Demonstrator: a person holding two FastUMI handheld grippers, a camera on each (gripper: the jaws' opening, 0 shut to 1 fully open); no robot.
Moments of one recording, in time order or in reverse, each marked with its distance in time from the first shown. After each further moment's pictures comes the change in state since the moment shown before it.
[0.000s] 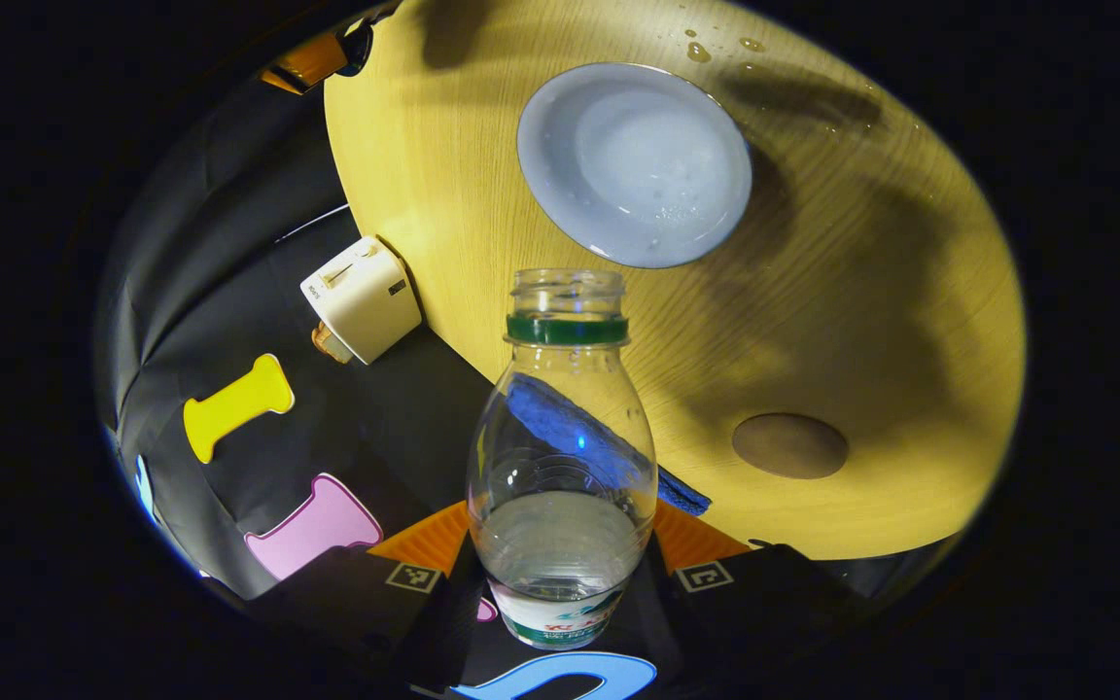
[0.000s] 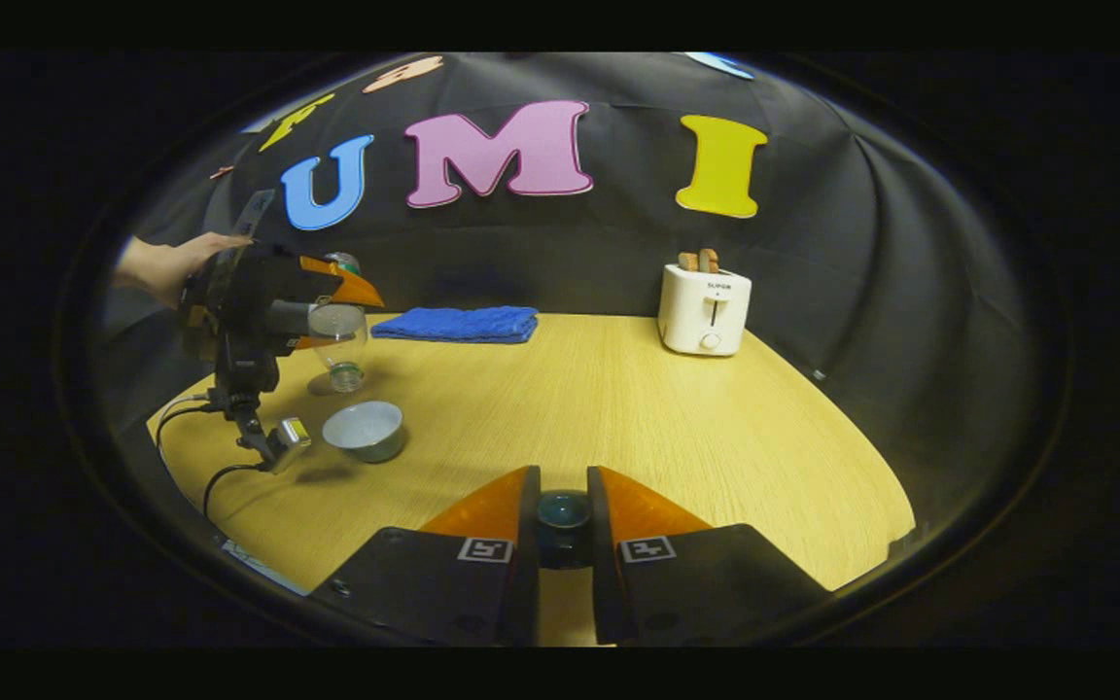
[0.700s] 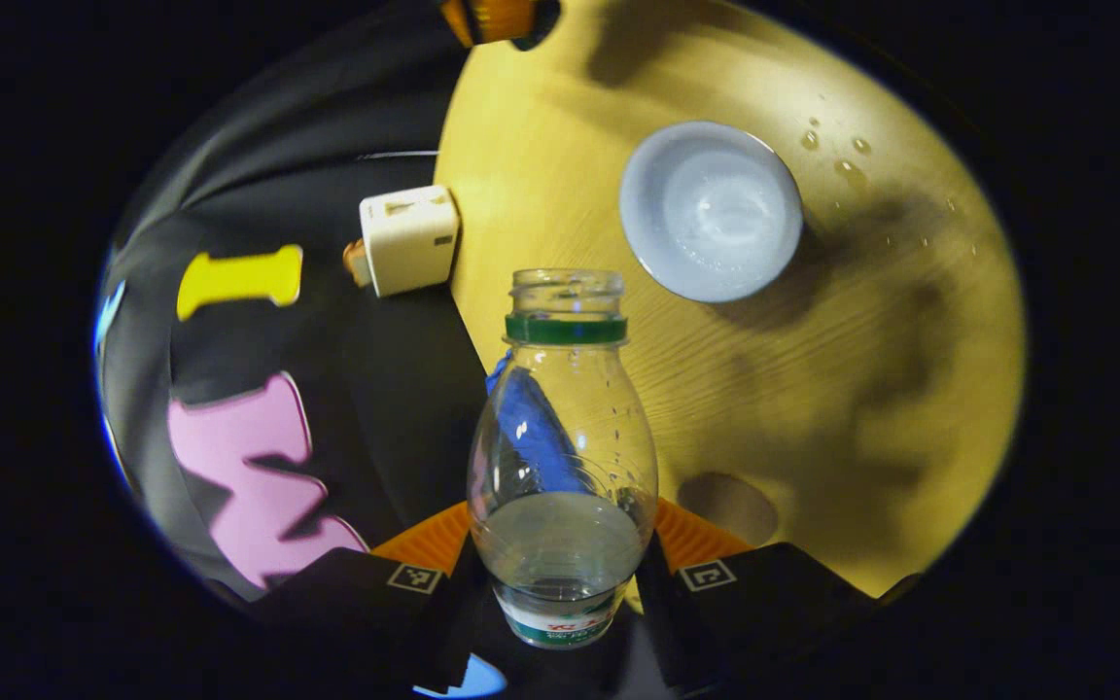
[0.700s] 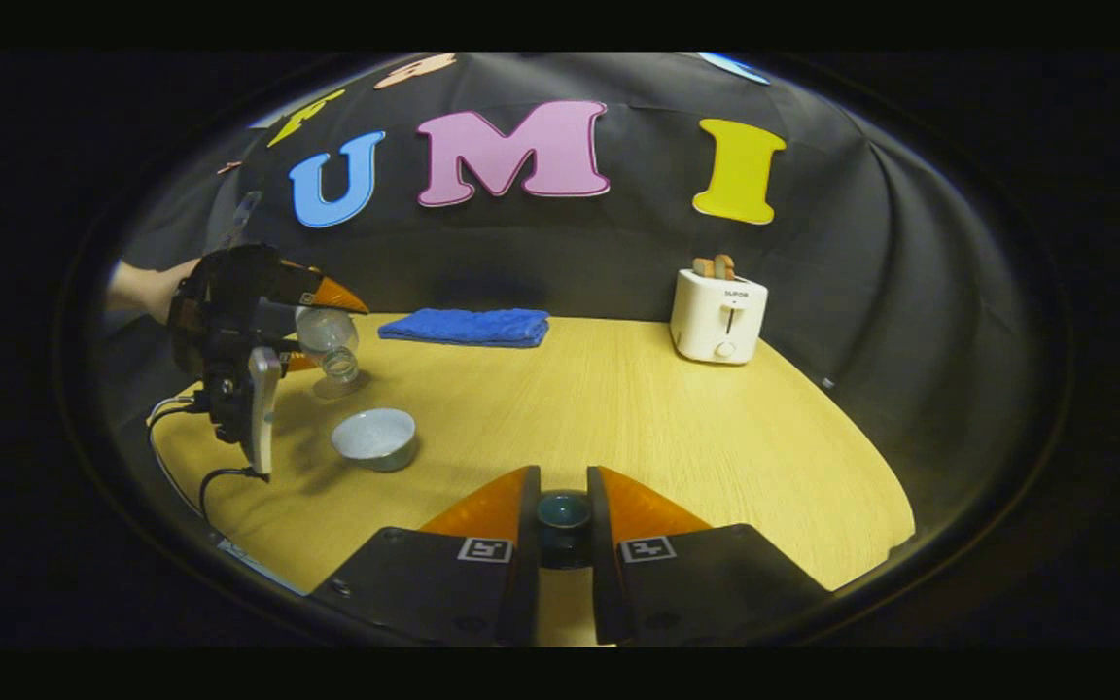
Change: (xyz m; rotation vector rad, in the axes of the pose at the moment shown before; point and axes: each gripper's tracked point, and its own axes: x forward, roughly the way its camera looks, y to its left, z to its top) left arm -0.011 -0.041 -0.005 -0.585 -0.099 -0.051; right arm 0.010 0.019 0.016 -0.021 -0.011 0.015
